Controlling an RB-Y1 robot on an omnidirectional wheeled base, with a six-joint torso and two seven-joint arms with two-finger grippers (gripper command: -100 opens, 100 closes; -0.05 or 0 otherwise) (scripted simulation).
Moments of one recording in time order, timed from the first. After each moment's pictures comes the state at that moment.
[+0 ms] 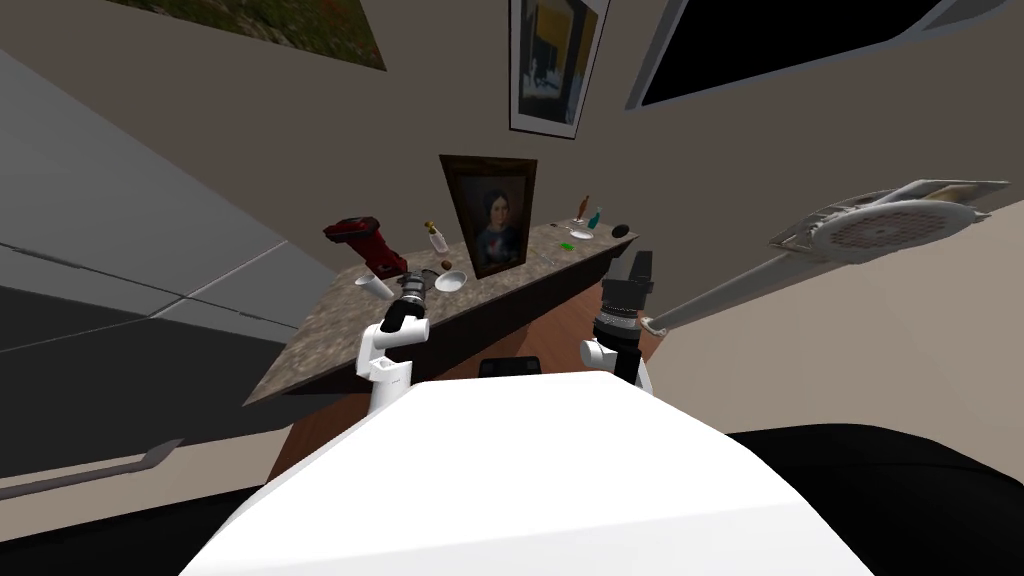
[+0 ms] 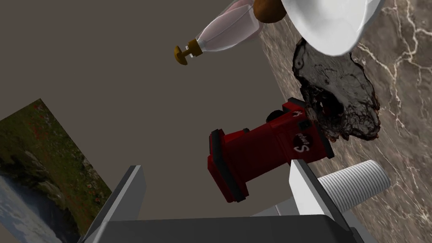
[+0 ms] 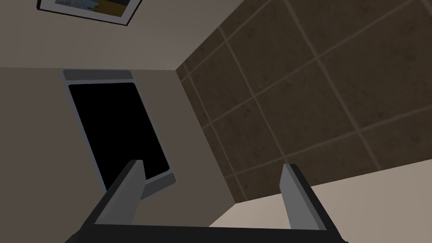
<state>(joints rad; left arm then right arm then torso) 0.15 0.16 0.18 -2.15 -0.18 0.61 -0.08 0.49 0.01 -0.07 -2.30 0.04 -0.61 0.14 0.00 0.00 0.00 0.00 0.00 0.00</state>
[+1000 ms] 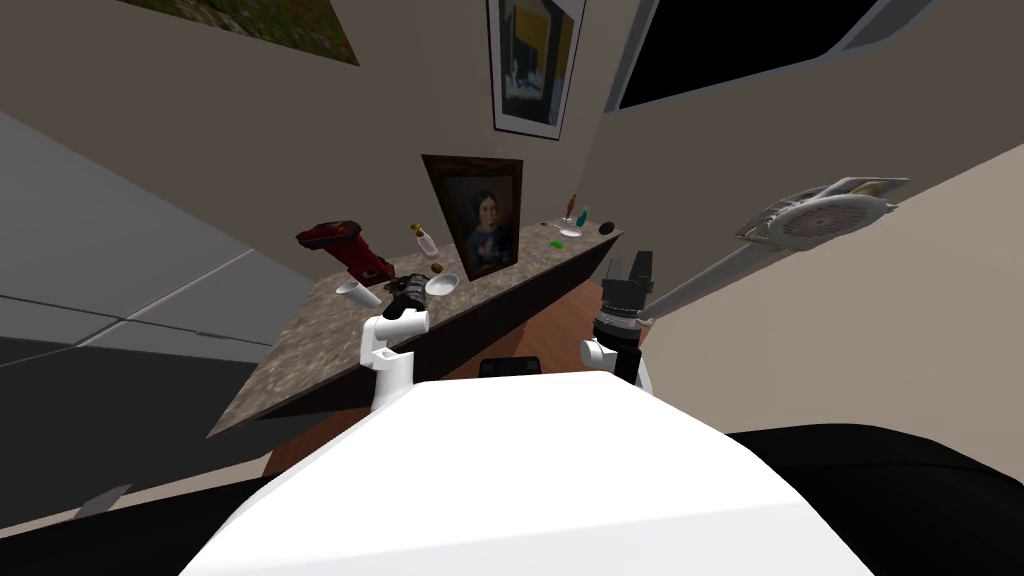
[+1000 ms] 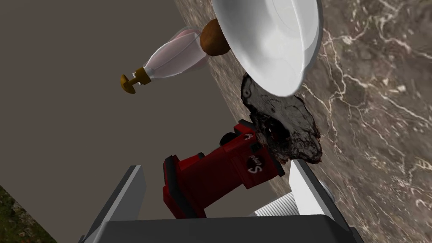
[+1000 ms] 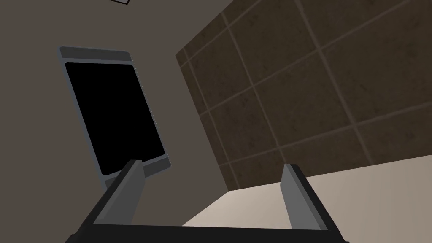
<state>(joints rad) 0.07 0.15 0.22 -2.10 -0.18 0.88 -0.05 0.49 0.01 -0.07 -2.30 0.04 -0.61 0.14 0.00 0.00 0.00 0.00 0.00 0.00</state>
